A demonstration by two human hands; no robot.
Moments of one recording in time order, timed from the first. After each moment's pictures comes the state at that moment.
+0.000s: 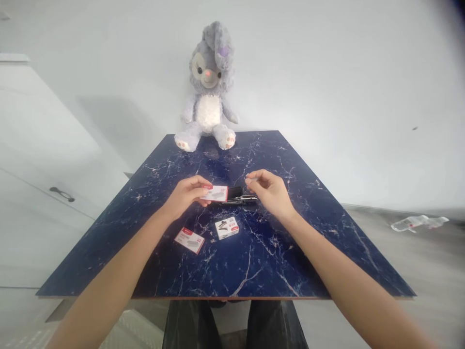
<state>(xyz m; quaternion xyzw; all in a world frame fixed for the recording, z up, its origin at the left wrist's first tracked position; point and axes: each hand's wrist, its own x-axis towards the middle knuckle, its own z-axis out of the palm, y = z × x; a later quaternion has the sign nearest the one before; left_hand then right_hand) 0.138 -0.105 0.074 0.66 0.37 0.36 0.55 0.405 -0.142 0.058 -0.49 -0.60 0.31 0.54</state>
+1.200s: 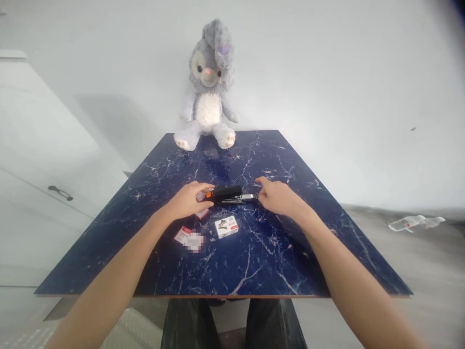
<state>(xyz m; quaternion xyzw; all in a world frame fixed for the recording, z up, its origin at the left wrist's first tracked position) 0.128 -0.088 0.053 0.88 0.41 0.18 0.15 0.432 -0.142 0.064 -0.65 -0.74 0.13 0.13</state>
